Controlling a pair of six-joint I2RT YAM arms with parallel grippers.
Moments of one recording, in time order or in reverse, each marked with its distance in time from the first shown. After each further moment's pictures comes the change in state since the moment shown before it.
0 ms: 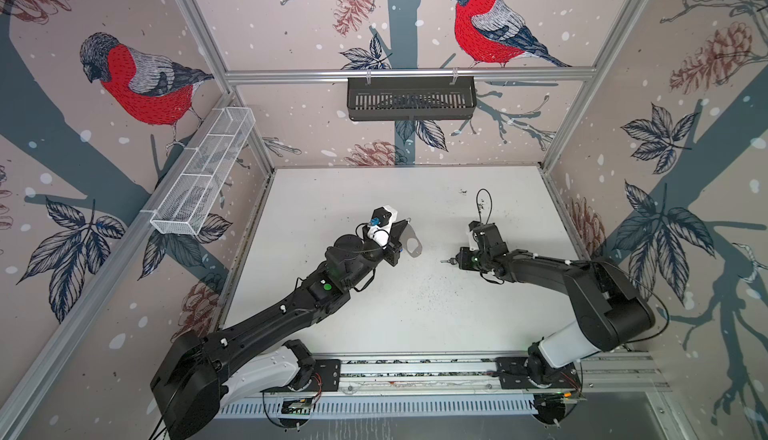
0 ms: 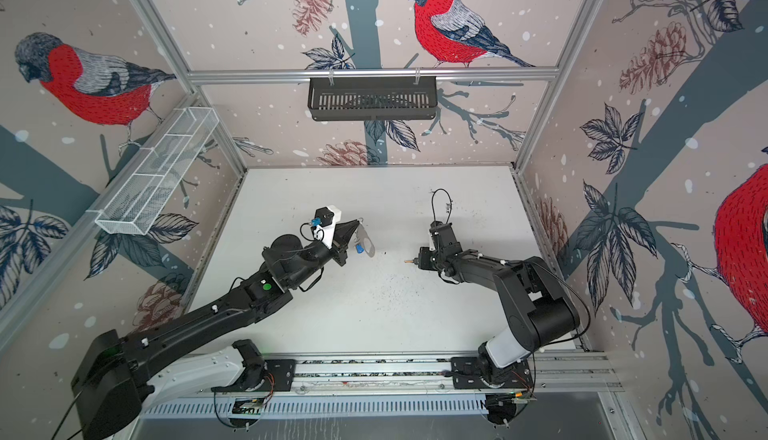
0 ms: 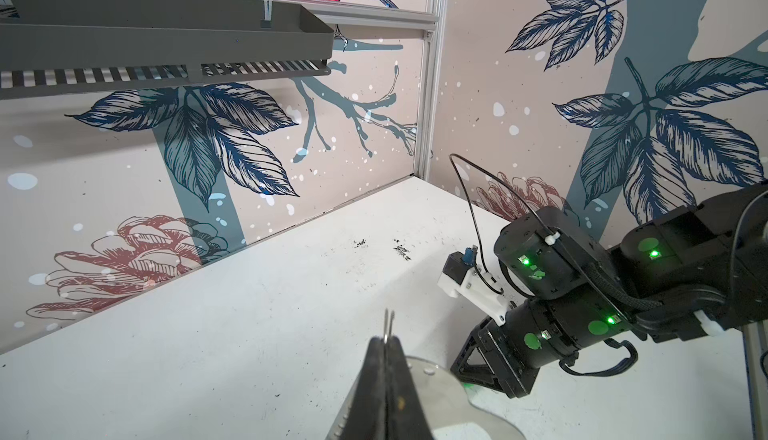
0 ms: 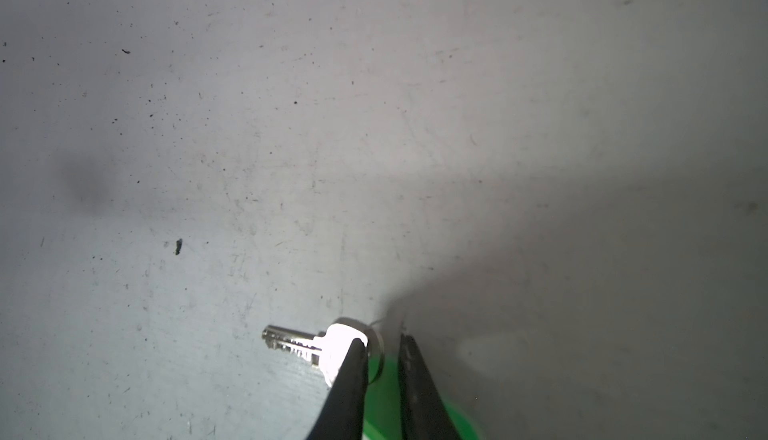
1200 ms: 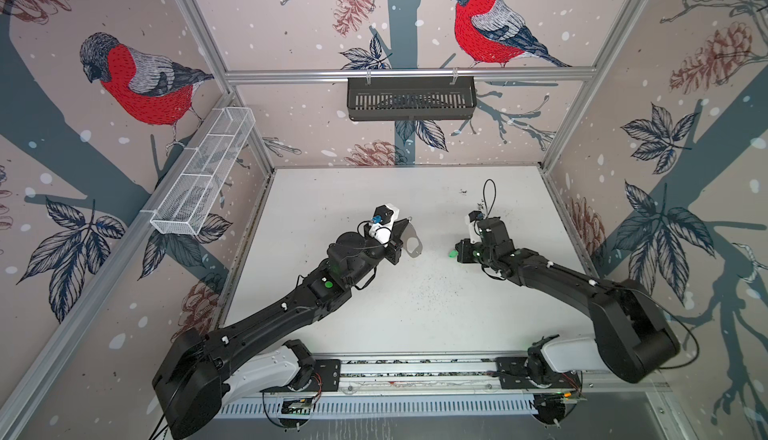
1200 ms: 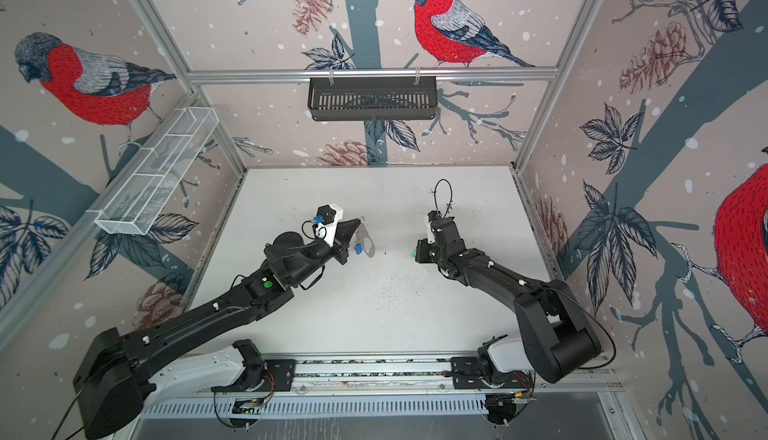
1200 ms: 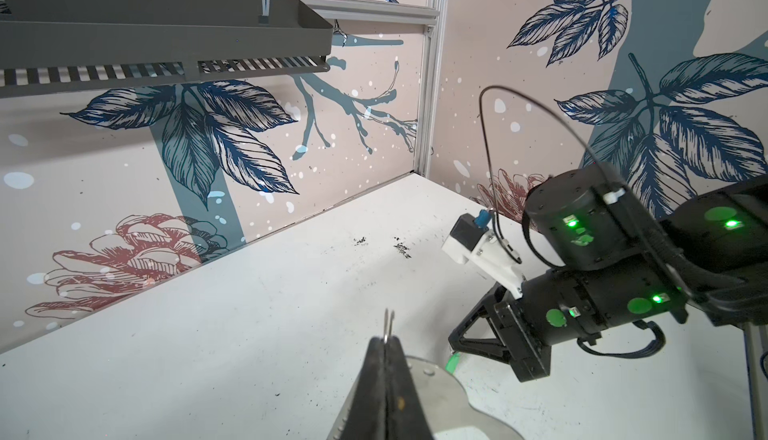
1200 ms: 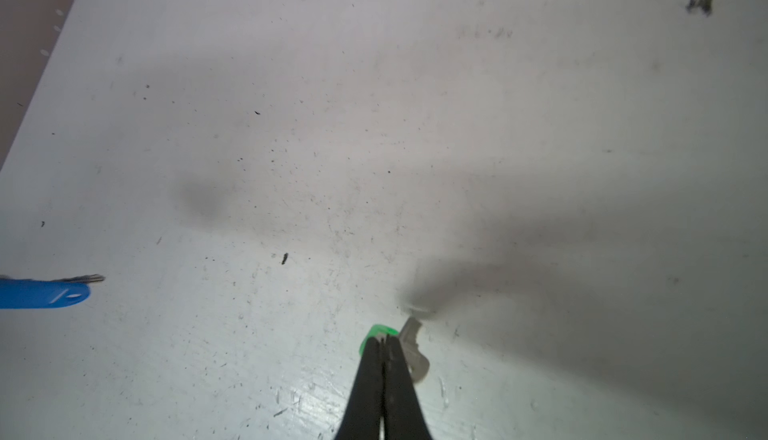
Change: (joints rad) left arm 0.000 0.028 0.040 -0.026 0.000 0.000; right arm 0.036 -0.211 0.027 -0.051 0.016 -0.066
